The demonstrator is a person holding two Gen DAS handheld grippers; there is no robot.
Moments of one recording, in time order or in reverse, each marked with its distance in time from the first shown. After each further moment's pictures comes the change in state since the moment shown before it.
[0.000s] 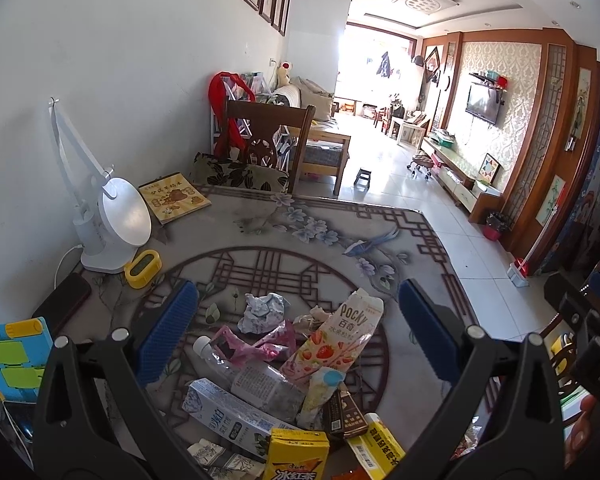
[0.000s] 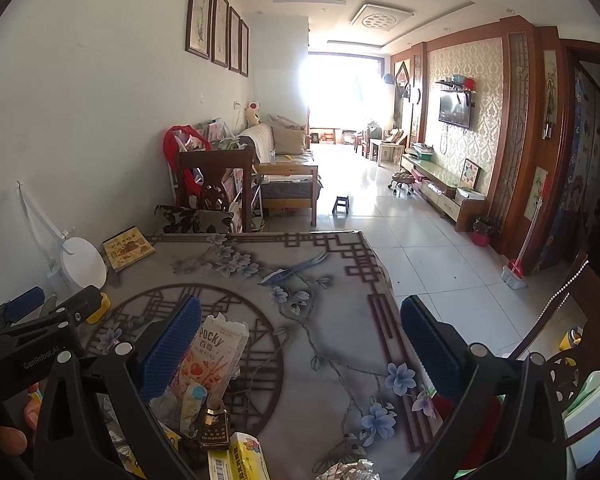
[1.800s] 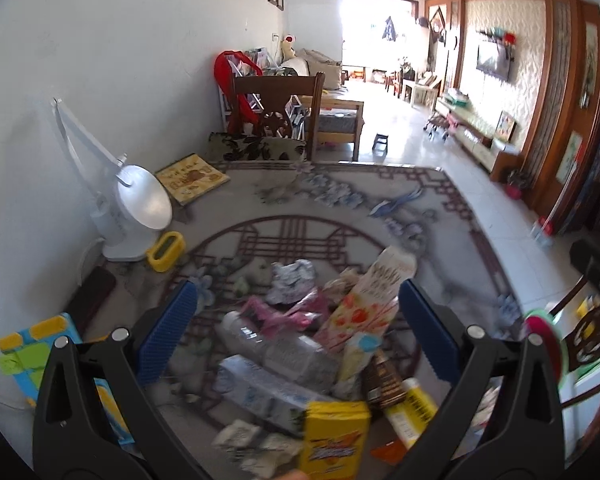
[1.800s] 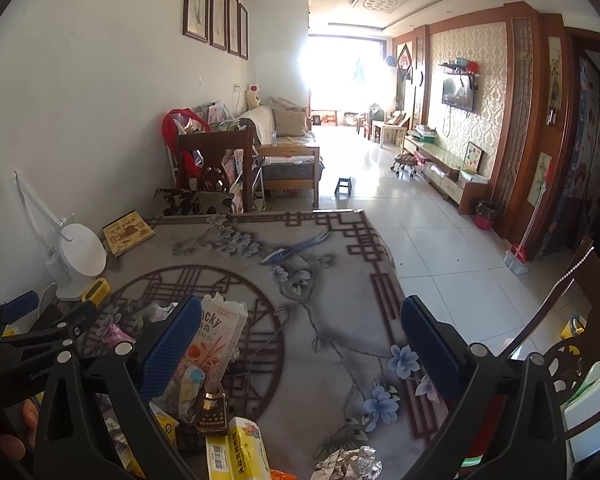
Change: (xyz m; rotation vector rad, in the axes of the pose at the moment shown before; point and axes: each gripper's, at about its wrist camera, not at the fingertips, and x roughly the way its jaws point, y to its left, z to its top) left arm 0.009 0.008 -0.011 0.109 0.125 0.083; right arm 0.013 -0.005 -0.020 0.015 0.115 0.061
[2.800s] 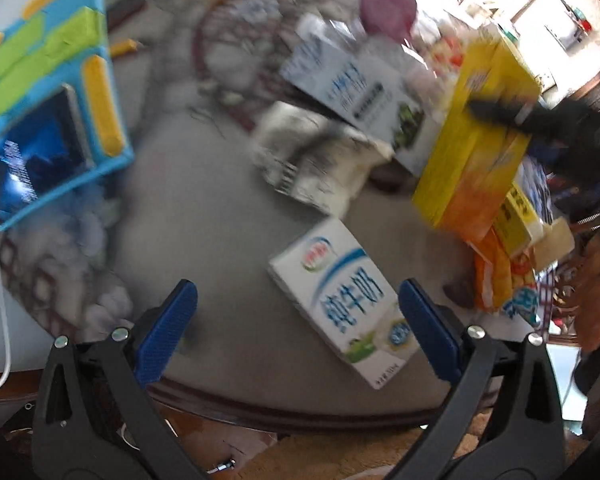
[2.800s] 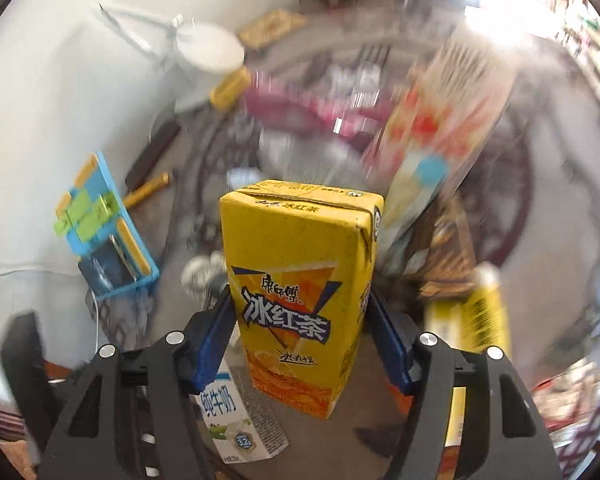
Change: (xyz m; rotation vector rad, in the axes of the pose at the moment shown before) left arm 0.020 0.088 -0.206 -0.283 0.610 -0.094; right arm 0.103 0.124 -0.096 -0.116 0.592 0.480
